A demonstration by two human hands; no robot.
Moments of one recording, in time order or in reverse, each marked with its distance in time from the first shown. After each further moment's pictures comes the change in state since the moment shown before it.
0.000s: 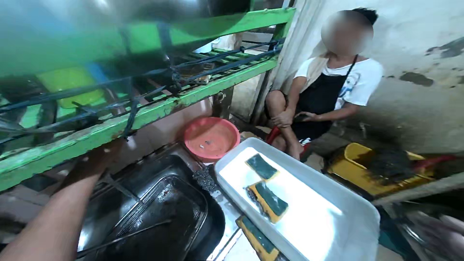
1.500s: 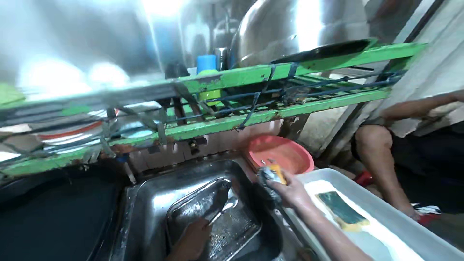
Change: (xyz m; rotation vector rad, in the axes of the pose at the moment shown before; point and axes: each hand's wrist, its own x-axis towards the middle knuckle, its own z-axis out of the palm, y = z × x) left_hand -0.192 -0.054 0.112 -0.490 -0.549 -0.174; right_hand 0.018 -0.073 0.346 -0.134 -0.726 0.184
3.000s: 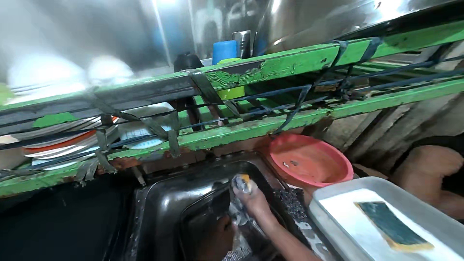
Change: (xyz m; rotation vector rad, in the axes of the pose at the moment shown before) left_hand 0.027 0.017 -0.008 -0.223 0.012 0.020; right_hand 0.019 -0.006 0.151 0.042 -0.178 0.084
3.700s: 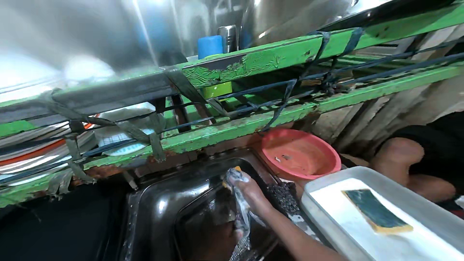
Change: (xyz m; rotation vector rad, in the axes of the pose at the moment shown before) left_hand -0.002 0.025 0.001 0.295 -0.170 0.046; right_hand 0.029 -0.002 -0.009 0.298 -0.015 0.095
